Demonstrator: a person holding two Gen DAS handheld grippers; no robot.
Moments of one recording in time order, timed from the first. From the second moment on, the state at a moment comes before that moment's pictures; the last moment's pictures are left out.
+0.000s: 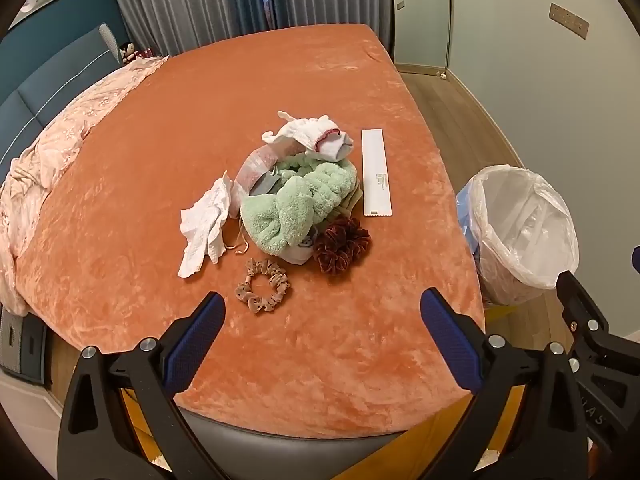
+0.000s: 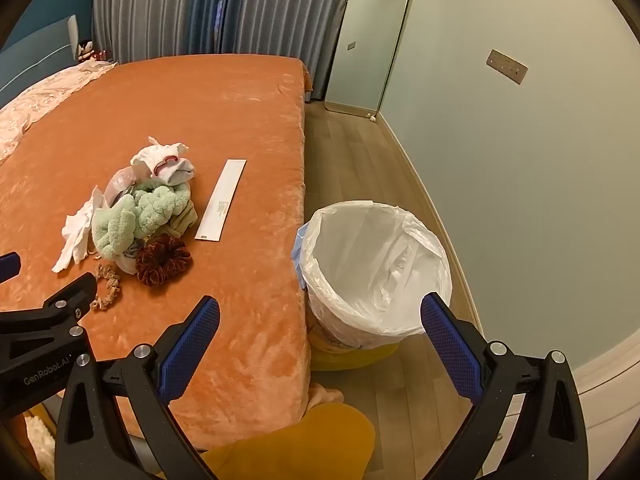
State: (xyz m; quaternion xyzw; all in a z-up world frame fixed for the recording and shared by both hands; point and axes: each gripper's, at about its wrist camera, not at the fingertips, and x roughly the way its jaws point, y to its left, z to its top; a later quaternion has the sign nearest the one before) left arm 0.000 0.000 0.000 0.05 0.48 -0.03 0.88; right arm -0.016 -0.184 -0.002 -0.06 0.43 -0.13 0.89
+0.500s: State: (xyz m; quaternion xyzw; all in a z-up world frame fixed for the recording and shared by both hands) left arm 0.000 0.000 0.000 0.05 0.47 -0.02 0.88; right arm -0.014 -0.191 -0.001 -0.05 0.43 -0.13 0.89
